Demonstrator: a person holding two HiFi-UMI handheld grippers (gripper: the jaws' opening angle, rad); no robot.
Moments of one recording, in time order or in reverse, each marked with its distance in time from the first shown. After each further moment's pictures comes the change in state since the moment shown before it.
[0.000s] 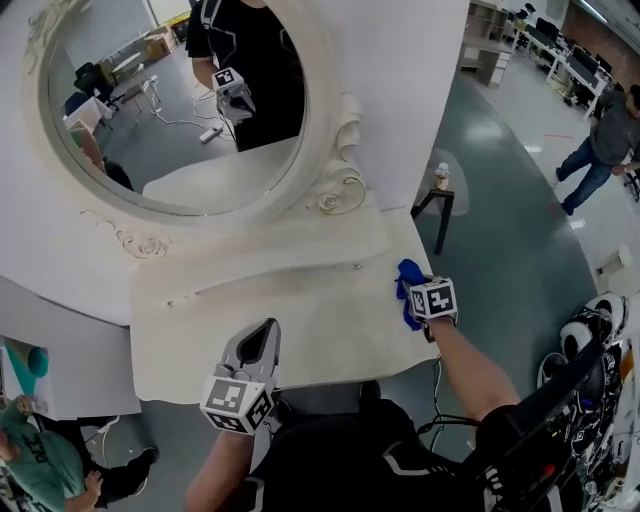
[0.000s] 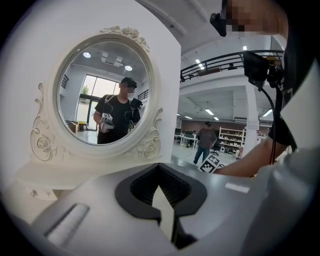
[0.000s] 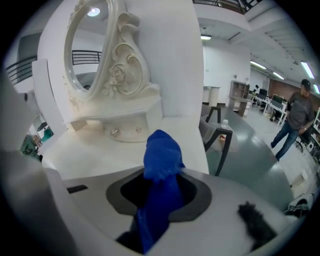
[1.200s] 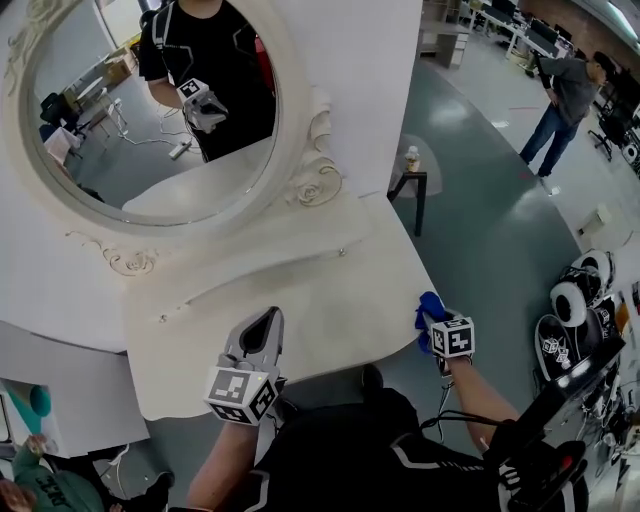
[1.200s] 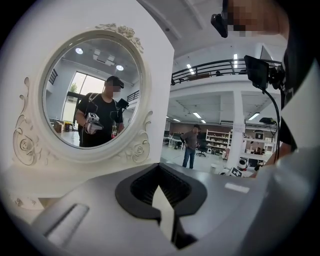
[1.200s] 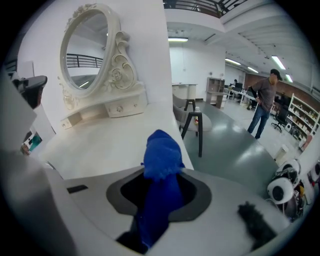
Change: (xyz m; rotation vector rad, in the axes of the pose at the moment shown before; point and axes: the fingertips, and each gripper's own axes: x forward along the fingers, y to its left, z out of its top) left arm 0.003 -0.010 0.010 0.022 -0.023 -0.132; right arm -0.104 0.008 -0.132 0.148 0.009 -0.142
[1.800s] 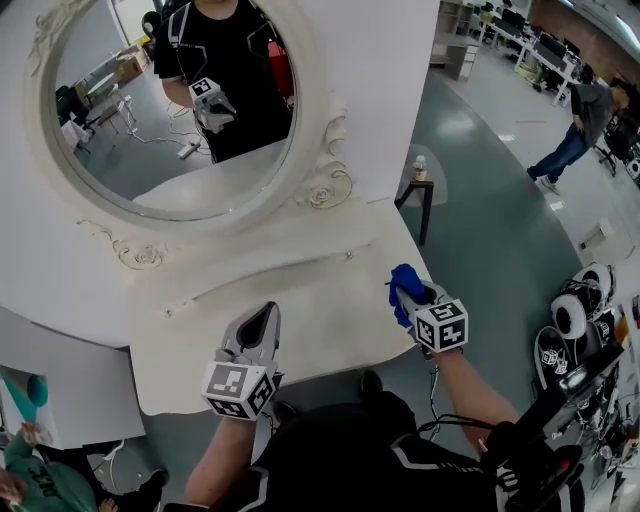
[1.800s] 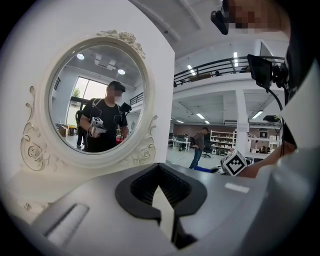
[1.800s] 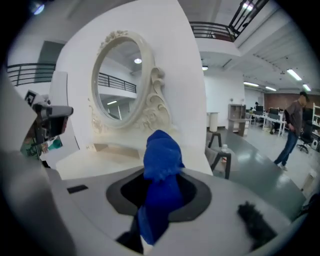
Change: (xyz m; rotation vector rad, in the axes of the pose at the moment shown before) left arm -0.011 0.016 0.012 0.016 -0.025 0.044; right arm -0.035 0.098 0.142 -0.146 -0.313 0.196
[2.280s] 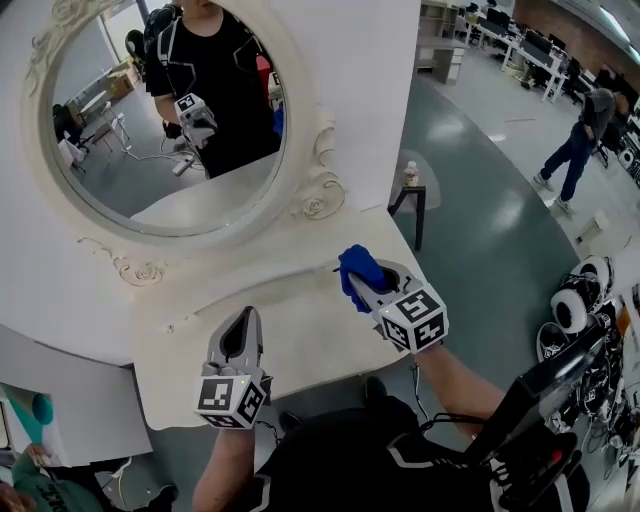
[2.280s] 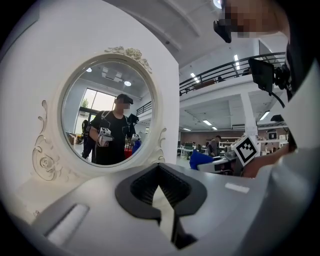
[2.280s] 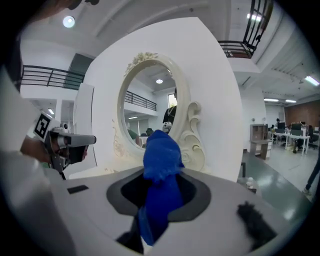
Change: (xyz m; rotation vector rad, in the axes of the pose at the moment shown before) left arm -0.022 0.025 0.028 0.001 -0.114 0.094; right arm -0.005 0.102 0.127 -0.127 -0.225 0.195
